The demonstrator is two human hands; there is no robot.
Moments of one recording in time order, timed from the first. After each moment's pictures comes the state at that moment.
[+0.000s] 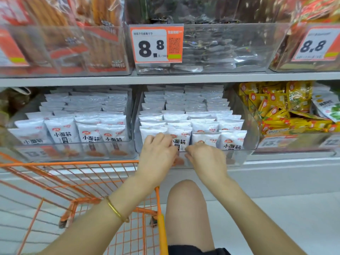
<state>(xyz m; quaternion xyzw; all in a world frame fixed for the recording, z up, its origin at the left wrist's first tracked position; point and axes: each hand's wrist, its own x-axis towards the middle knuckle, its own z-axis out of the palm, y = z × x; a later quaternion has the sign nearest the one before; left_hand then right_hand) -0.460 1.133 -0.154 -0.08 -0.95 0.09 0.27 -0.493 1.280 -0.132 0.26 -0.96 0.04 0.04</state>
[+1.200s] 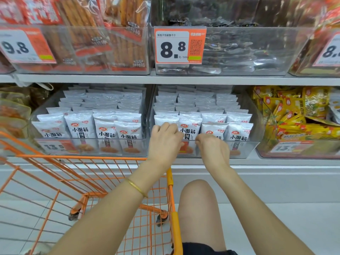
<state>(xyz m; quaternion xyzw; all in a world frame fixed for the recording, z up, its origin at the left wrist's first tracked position) -0.477 1.115 -0.145 0.01 -0.97 0.08 0.25 -0.533 1.254 -0.164 0.20 -0.97 0.11 0.11</state>
